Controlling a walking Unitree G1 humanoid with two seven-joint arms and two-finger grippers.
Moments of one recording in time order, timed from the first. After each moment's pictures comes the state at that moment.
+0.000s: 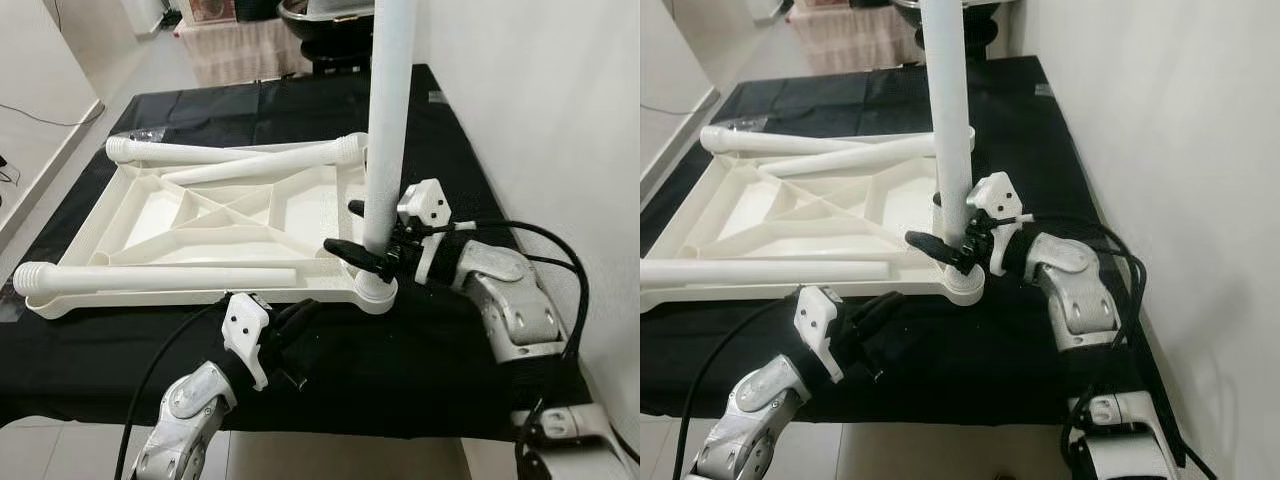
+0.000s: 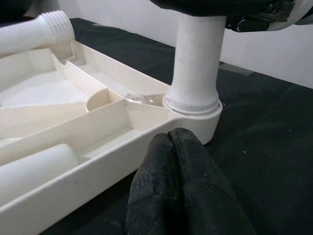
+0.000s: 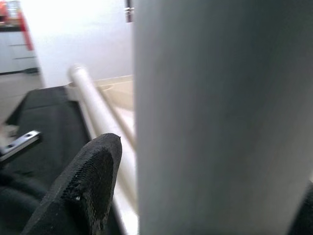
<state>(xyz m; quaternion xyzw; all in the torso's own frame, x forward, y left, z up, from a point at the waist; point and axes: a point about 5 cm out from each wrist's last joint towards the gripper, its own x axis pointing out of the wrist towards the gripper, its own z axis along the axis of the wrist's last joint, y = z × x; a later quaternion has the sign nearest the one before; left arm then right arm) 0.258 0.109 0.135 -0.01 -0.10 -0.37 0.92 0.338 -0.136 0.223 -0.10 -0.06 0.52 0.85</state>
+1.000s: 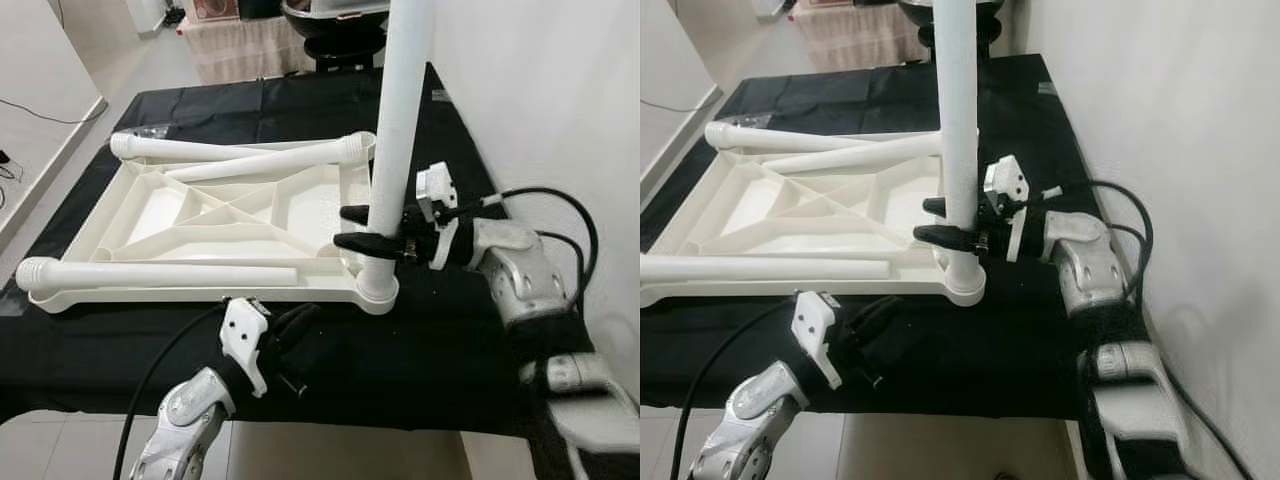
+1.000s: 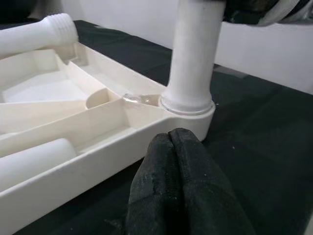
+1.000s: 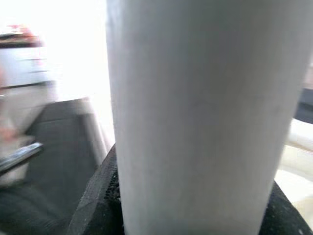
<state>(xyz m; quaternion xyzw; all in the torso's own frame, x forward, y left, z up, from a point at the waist) 0.252 0.110 0.136 -0.01 -0.10 -0.37 0.92 0.343 -0.142 0.224 -0.06 -0.09 0.48 0.87</state>
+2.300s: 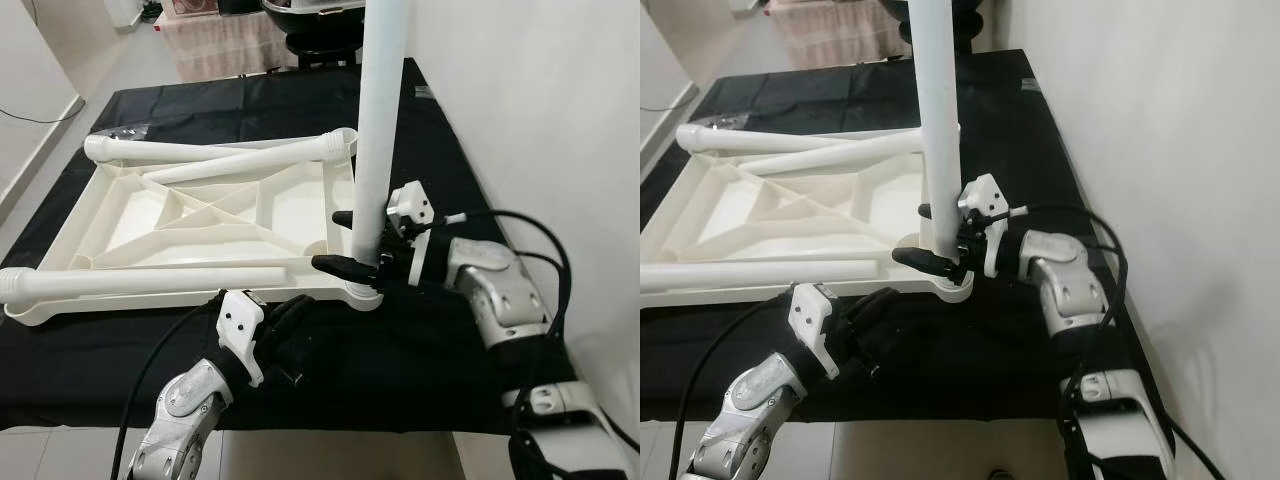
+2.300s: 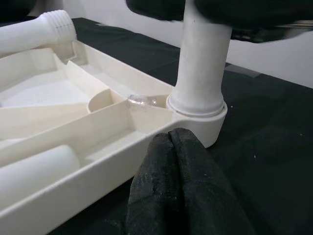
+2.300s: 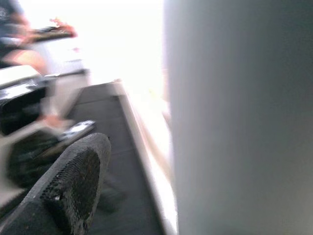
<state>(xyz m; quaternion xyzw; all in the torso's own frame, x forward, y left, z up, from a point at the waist) 0.260 0.113 0.137 0.00 -0.10 -0.35 0.93 0.345 -0.132 0.221 -0.06 -0.02 0.60 0.80</state>
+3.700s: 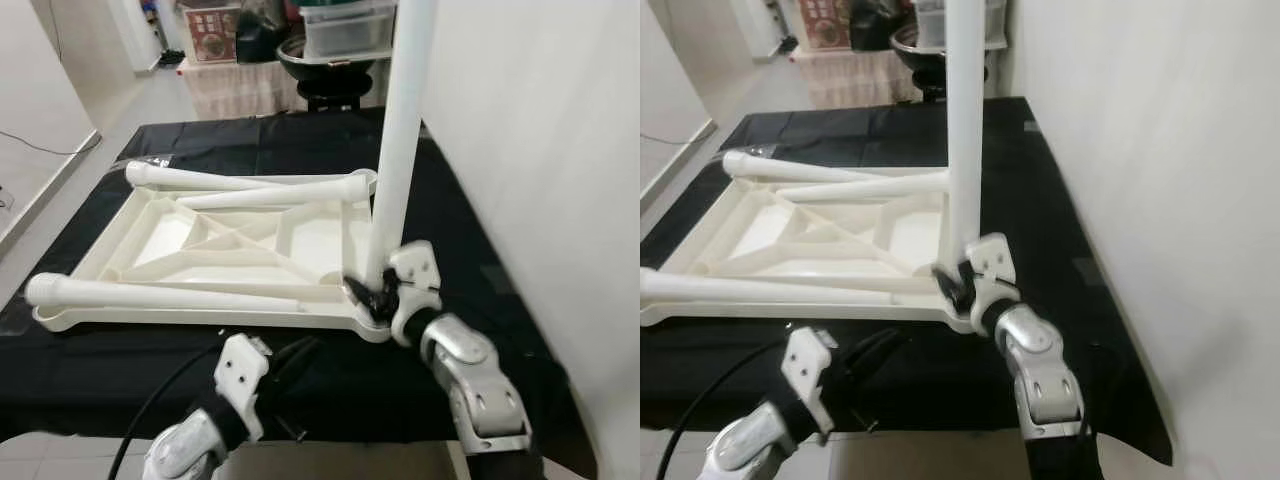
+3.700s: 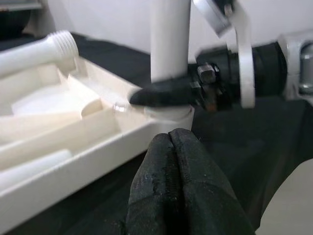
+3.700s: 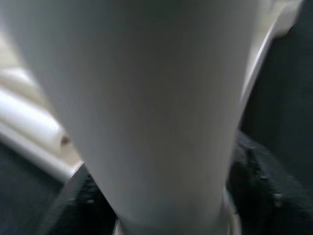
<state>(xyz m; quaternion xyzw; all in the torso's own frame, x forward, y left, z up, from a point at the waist) 0.223 0.110 0.133 0.01 -0.09 -0.33 0.94 0.316 -0.131 0.150 -0.03 0.07 0.26 0.96</state>
